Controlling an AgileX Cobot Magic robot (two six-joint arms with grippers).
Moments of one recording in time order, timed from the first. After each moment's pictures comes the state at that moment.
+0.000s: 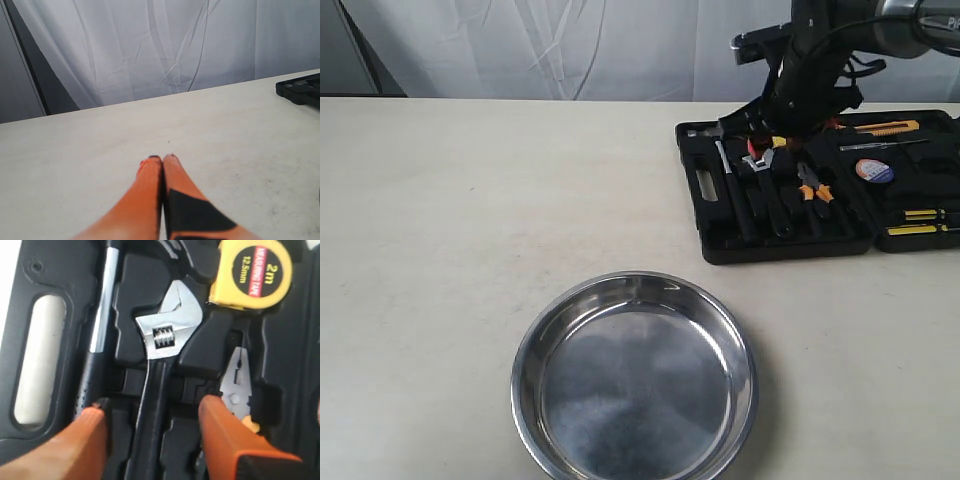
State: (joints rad) left arm -0.04 0.00 0.00 0.05 0.19 0.03; right arm 0.27 2.17 -1.71 -0.13 0.83 0.06
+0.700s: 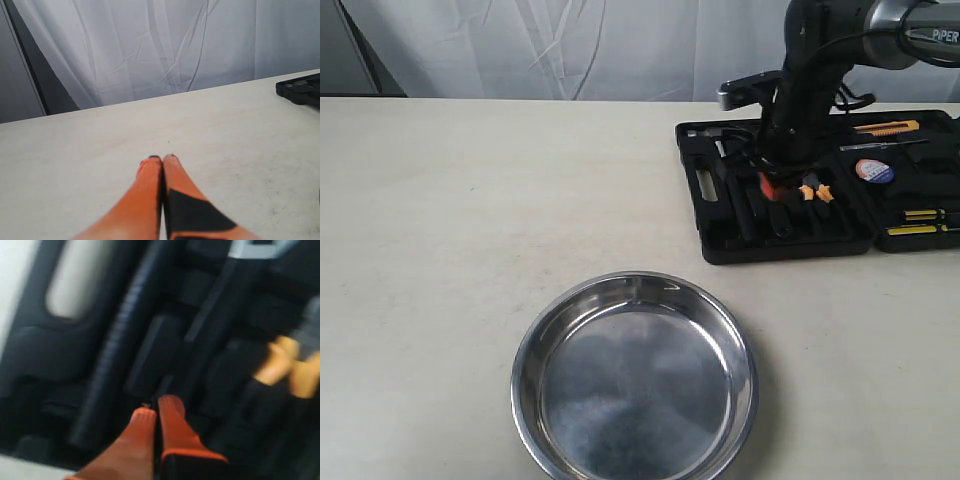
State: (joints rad) left arm -0.04 0.00 0.00 0.05 0.19 0.03; right arm 0.27 2.20 -1.71 0.00 1.06 -0.14
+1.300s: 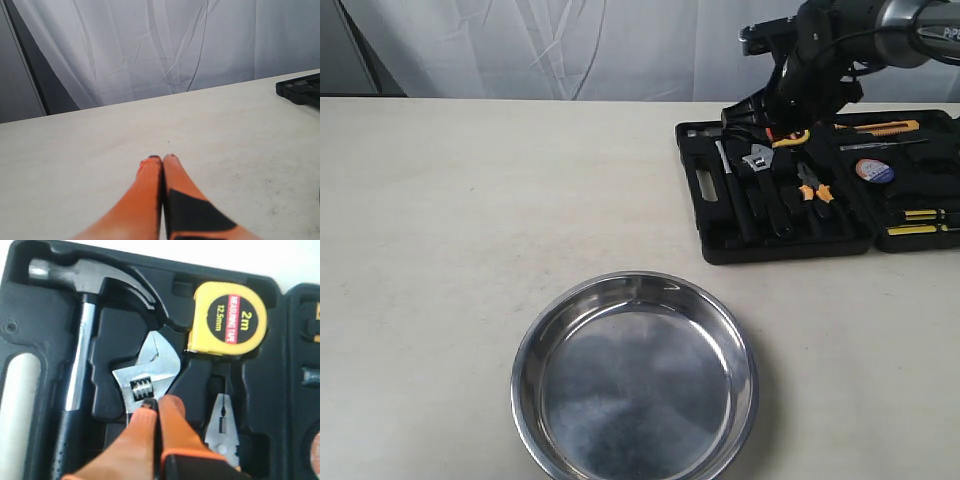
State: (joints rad) left arm -0.04 0.00 0.00 0.05 0.19 0.03; right arm 0.24 2.20 -1.71 -0.16 0.68 0.11
